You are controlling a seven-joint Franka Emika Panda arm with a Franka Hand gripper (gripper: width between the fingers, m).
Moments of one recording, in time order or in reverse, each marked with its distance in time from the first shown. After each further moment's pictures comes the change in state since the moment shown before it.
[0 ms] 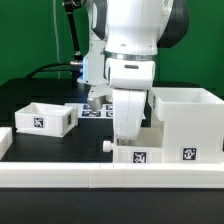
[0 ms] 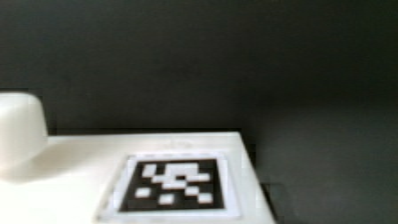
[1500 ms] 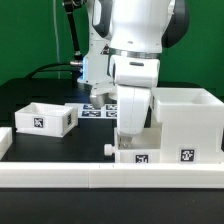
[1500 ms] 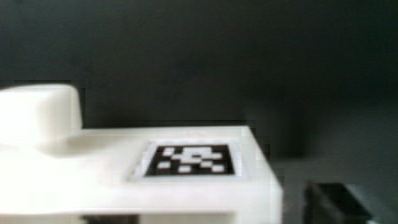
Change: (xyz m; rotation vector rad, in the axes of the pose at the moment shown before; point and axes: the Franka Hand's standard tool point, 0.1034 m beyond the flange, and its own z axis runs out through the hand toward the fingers) arm 0.004 0.006 -0.008 -0.022 -0.030 -0.011
